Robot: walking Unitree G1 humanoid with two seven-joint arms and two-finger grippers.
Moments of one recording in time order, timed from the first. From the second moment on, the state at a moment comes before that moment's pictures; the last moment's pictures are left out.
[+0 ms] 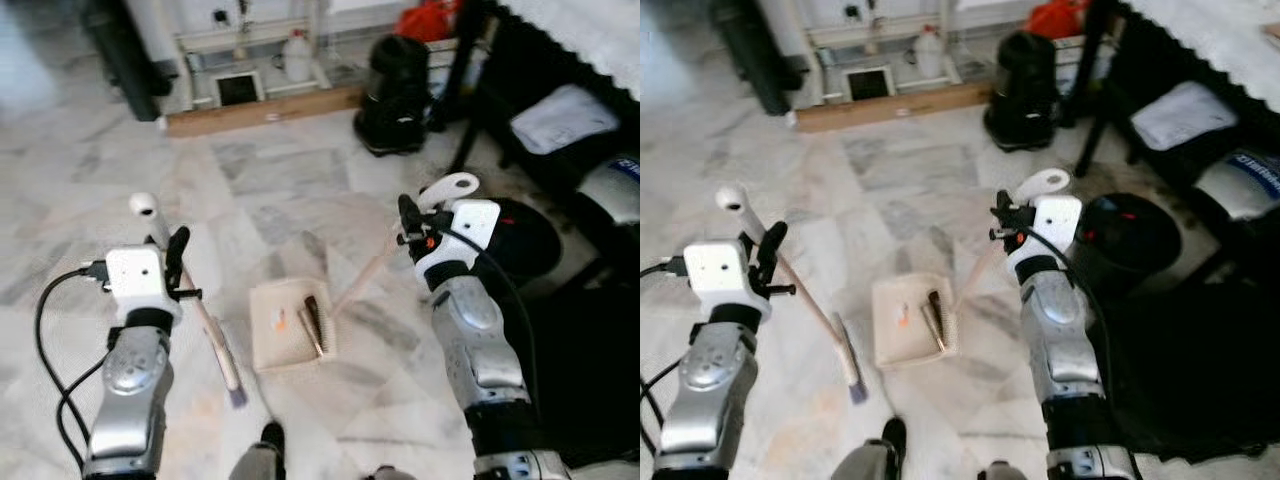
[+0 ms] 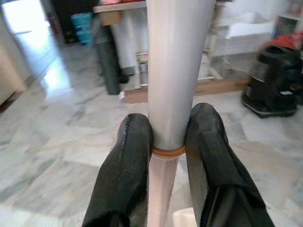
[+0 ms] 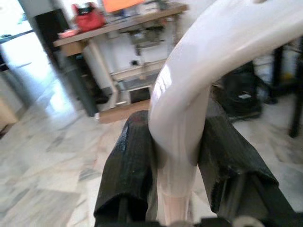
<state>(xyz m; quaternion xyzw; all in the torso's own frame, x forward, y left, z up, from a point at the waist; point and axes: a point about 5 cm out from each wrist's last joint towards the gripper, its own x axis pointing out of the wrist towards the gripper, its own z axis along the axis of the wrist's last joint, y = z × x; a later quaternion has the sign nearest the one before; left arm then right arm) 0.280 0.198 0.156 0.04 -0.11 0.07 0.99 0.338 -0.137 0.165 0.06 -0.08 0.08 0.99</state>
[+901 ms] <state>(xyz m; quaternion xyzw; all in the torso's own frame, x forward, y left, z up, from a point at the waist) 0.276 0.209 0.156 0.04 -0.11 0.10 0.99 0.338 -0.131 0.165 0.06 -0.08 0.08 0.99</state>
